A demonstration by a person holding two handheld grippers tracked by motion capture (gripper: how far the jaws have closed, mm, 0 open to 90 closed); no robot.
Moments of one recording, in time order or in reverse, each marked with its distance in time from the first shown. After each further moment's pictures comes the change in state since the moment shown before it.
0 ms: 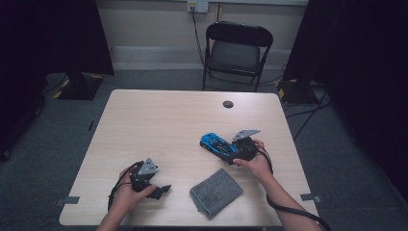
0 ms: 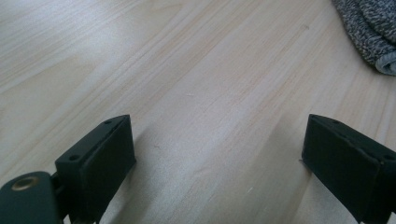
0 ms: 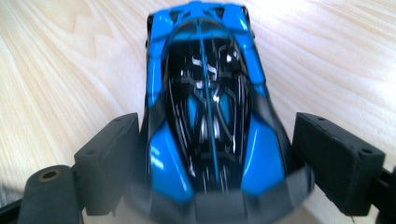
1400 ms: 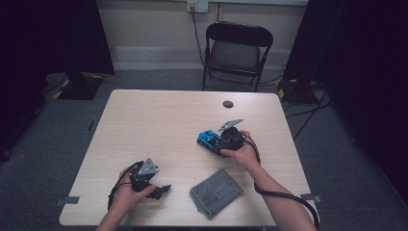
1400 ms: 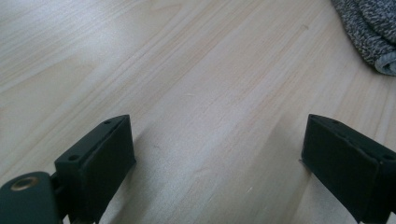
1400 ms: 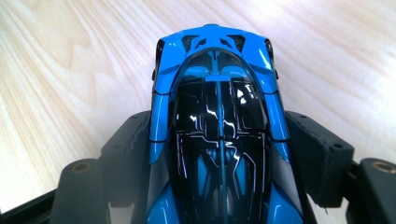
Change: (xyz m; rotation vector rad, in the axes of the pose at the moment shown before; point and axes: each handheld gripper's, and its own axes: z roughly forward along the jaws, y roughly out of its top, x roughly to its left) left arm 0.000 0.000 0.000 -0.001 -0.002 -0.001; right arm 0.009 0.047 0.027 0.082 0.001 -0.037
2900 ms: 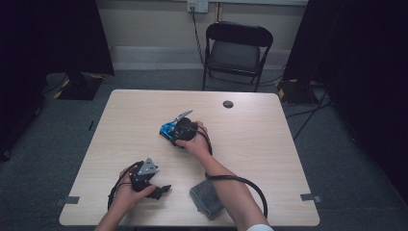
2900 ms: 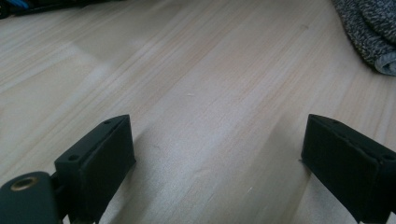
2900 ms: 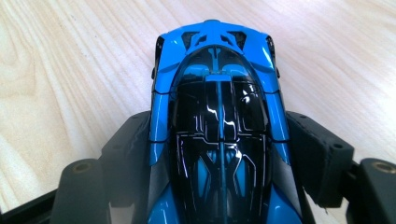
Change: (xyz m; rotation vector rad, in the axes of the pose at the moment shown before) left arm 0.000 0.000 0.000 0.000 -0.001 -0.001; right arm 0.068 0.102 0.103 0.009 -0.026 -0.040
